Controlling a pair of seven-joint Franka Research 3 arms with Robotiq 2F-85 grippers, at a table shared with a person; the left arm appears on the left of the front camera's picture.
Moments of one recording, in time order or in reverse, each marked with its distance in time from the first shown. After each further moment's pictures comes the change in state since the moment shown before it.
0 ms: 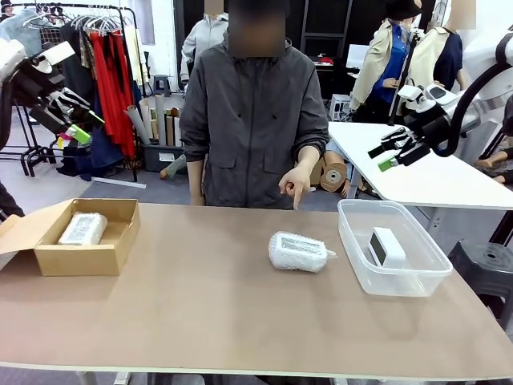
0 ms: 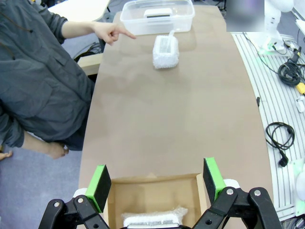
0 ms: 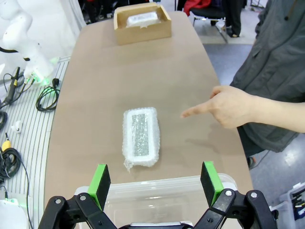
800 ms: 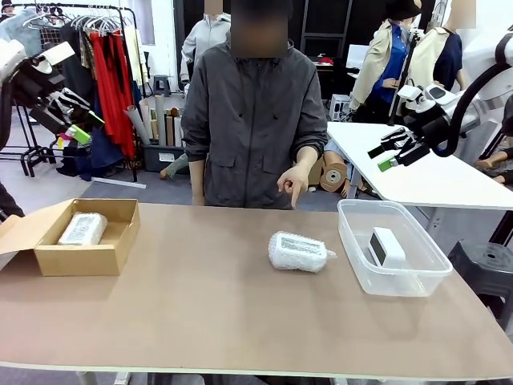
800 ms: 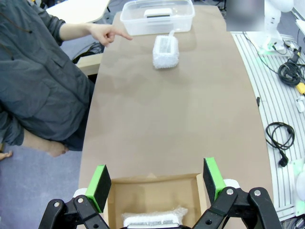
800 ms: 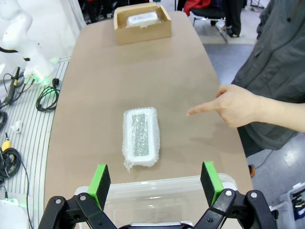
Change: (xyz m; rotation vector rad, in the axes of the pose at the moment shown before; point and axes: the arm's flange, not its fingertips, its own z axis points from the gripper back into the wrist) left arm 0.000 0.000 0.000 0.000 0.000 0.000; right arm 0.000 0.000 0.000 0.000 0.000 0.000
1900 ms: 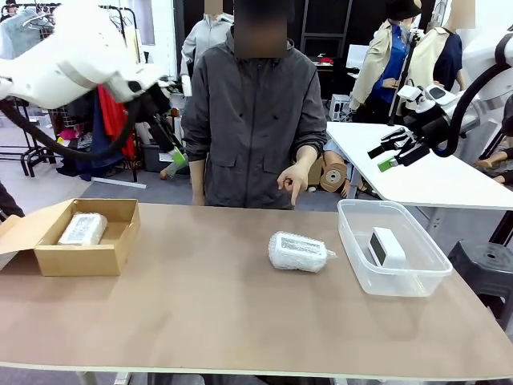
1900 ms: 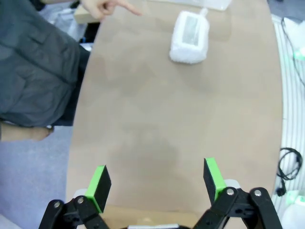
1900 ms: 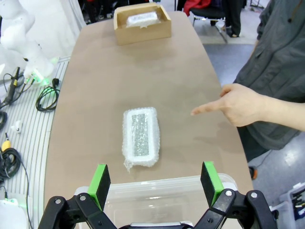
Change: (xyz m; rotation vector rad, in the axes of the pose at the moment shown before) left arm 0.128 0.023 -0.196 0.041 0.339 0.156; right arm 0.000 0.000 0.000 0.000 0.000 0.000
